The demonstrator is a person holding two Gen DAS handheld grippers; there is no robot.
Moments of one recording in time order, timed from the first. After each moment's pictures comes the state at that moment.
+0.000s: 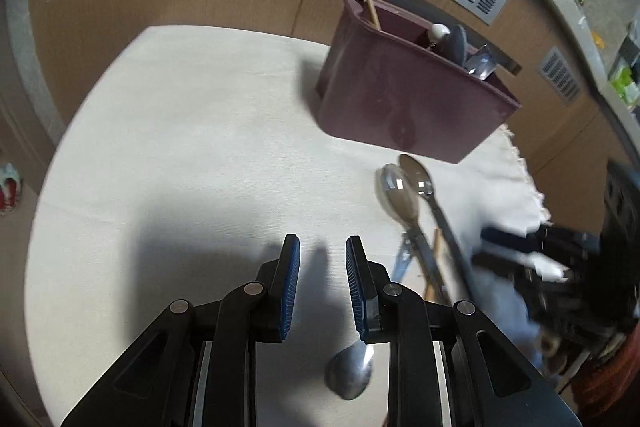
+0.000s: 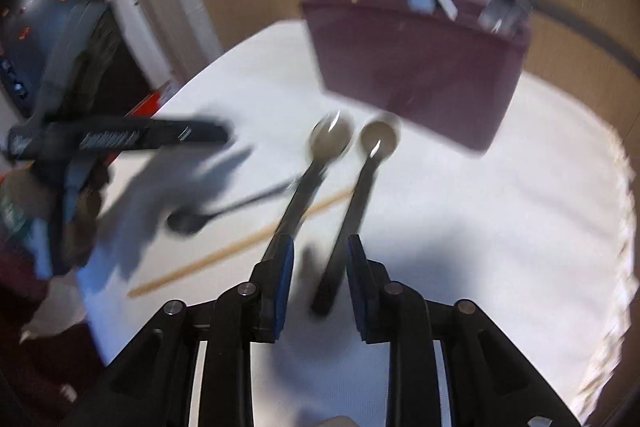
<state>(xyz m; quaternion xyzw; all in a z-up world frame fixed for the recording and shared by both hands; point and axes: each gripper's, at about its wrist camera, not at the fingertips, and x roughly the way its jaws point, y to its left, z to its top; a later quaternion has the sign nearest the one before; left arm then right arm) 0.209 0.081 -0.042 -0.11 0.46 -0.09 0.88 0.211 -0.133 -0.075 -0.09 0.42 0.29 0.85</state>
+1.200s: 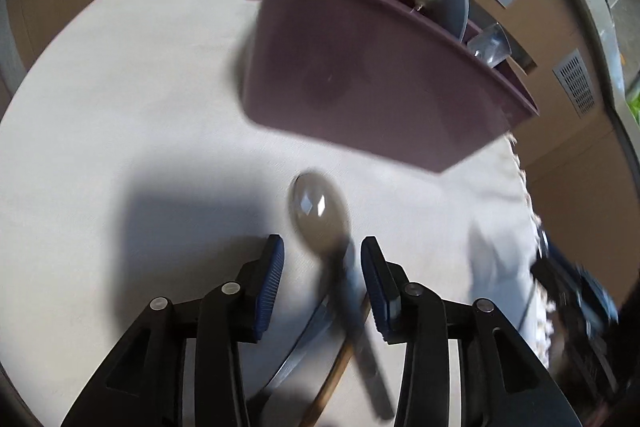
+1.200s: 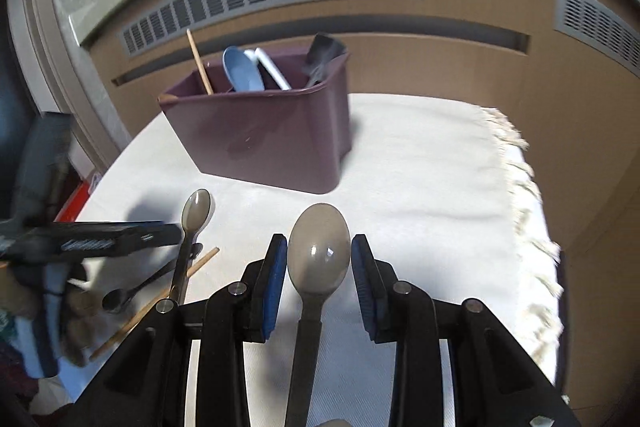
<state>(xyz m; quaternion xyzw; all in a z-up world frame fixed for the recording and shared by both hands) 0.263 0.019 -0.064 -0.15 0.51 -0.09 0.84 0.203 -0.212 -0.049 0.01 0.36 0.16 0.92</state>
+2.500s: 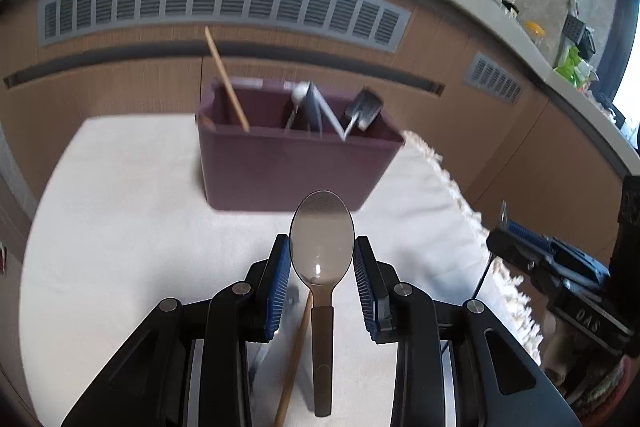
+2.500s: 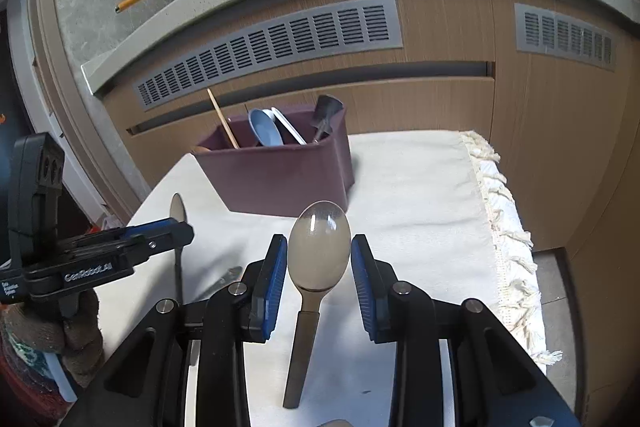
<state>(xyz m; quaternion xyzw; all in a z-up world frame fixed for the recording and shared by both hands) 0.194 0.010 0.030 -0.08 0.36 -0.16 0.91 0.160 -0.211 -0.002 0.05 0.30 0.15 0.94</state>
